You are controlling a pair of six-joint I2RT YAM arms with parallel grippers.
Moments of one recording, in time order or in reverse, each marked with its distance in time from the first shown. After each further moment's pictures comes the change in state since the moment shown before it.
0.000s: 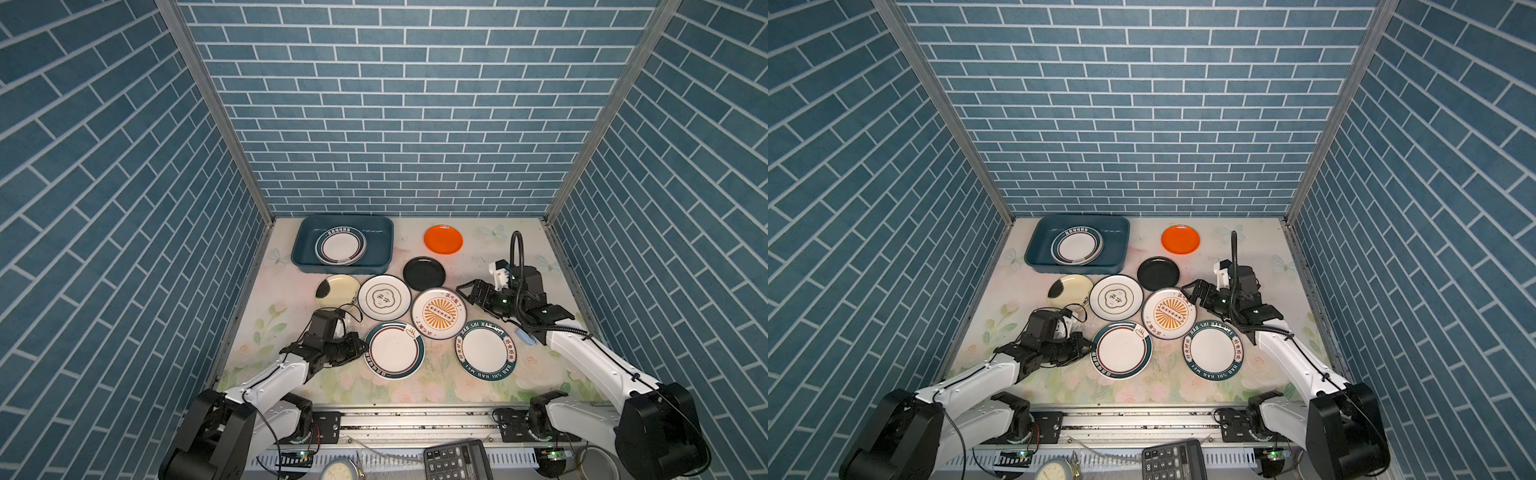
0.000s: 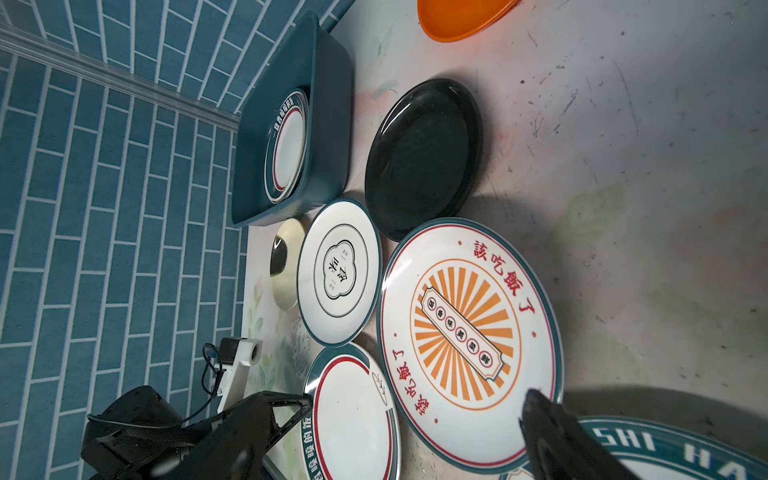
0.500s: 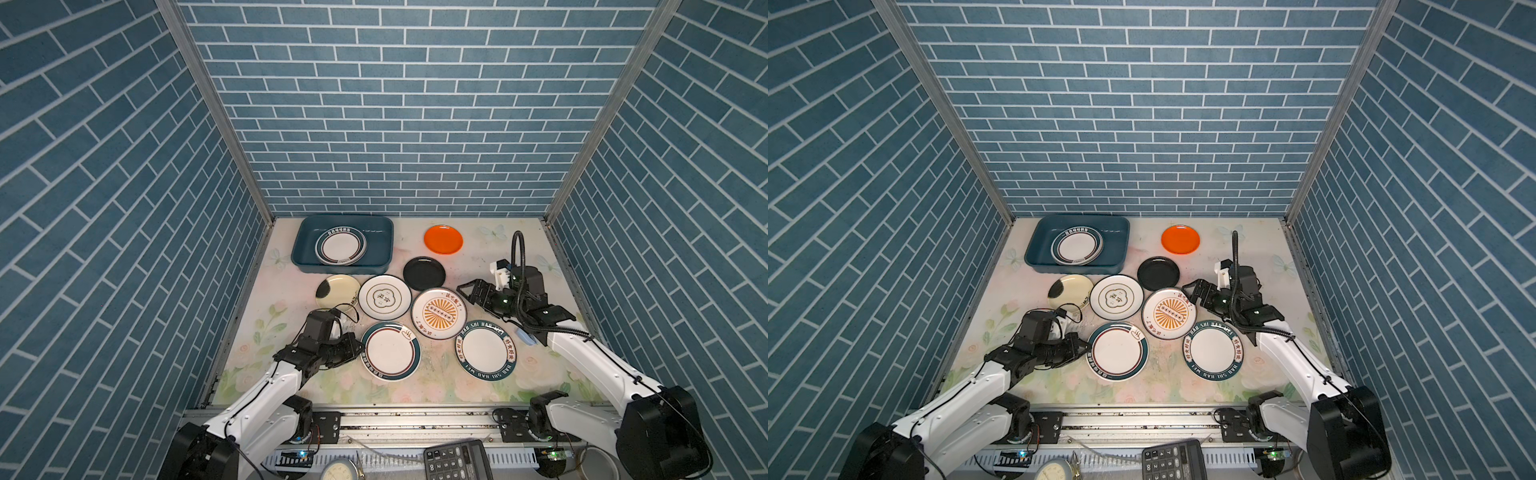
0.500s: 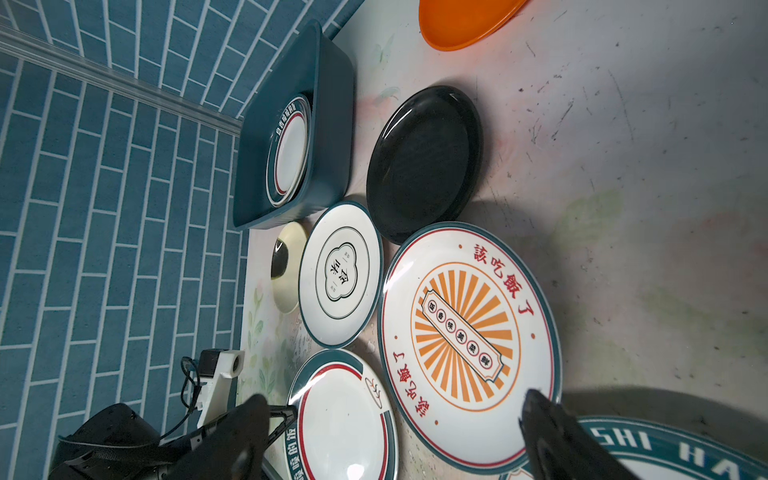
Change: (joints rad) left arm 0.000 -0.158 0.032 -0.175 -0.039 -0.003; right arm 0.000 -0.011 0.000 -0.004 0.011 0.000
